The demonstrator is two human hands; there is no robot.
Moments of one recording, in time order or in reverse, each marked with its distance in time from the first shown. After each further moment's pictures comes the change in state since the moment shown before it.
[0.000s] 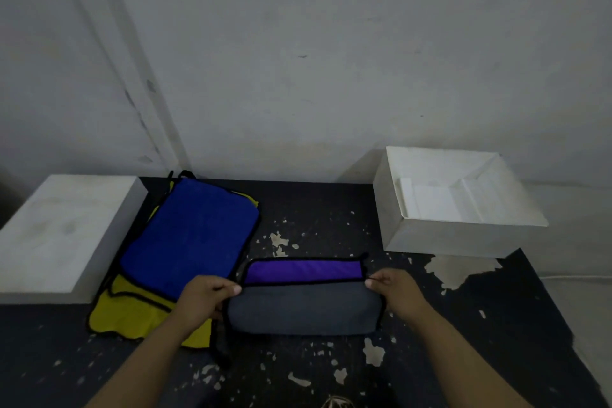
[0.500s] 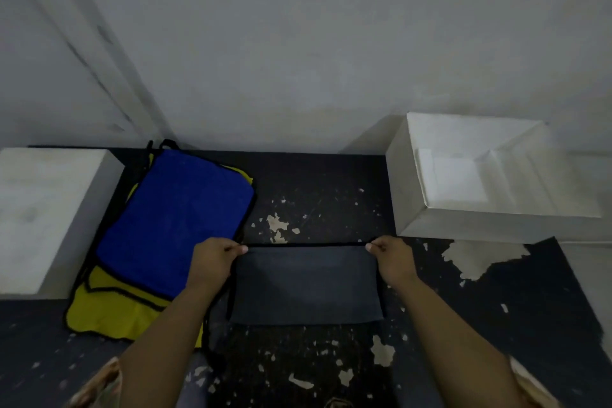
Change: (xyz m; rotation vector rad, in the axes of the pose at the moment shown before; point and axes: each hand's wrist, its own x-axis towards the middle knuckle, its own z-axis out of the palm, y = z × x) left_hand 0.086 0.003 0.025 0.240 0.182 0.038; right_hand 0.084 0.011 0.027 -0.152 0.181 0.035
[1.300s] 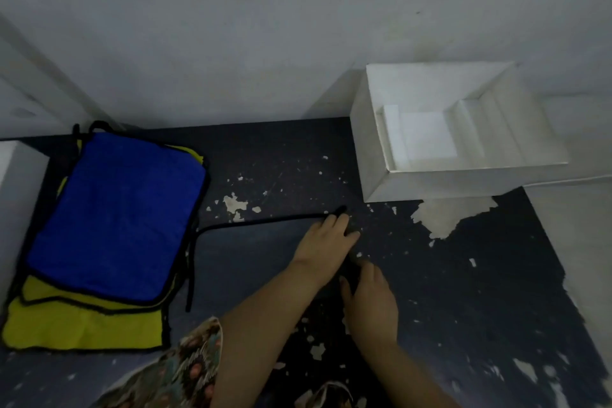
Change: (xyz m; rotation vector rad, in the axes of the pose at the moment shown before) left_hand -0.041 0.122 0.177 0.810 -0.393 0.890; right_hand -0.106 0.040 0.027 -0.354 0.128 0.058
